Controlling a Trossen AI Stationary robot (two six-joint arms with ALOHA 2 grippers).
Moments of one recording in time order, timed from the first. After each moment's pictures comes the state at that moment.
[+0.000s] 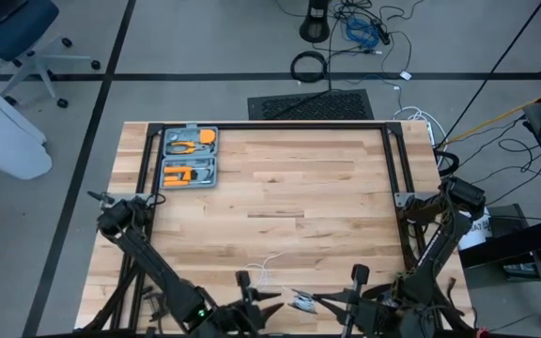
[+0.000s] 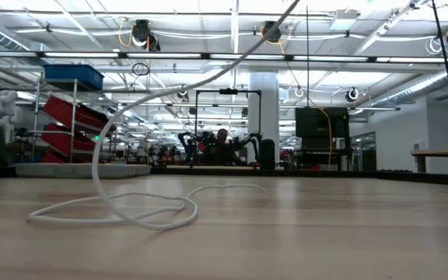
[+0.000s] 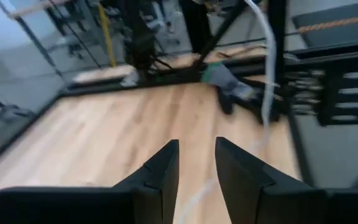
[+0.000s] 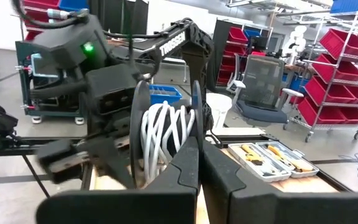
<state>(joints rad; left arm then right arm) -0.80 2.01 1.65 -0.19 -1.01 -0.24 1.01 1.72 1.24 0.54 1.31 -0.12</state>
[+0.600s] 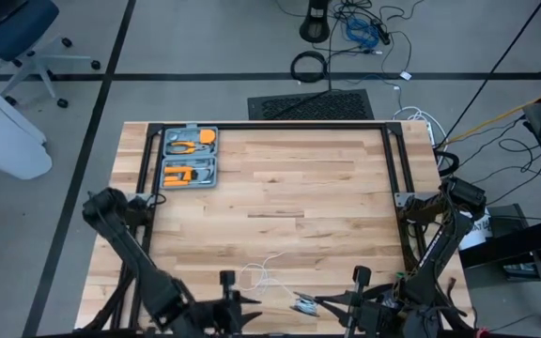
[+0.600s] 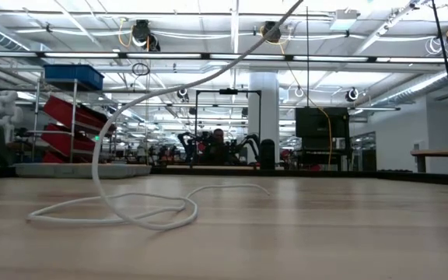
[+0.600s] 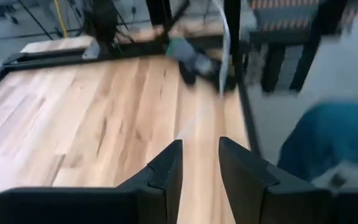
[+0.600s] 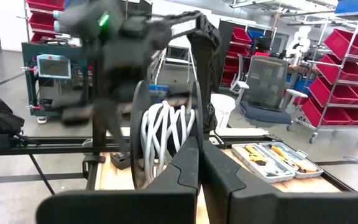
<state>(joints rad) -0.85 1.85 1.63 -0.47 -0.80 -0.43 1.03 1.72 1.24 0.55 1.31 -0.12</state>
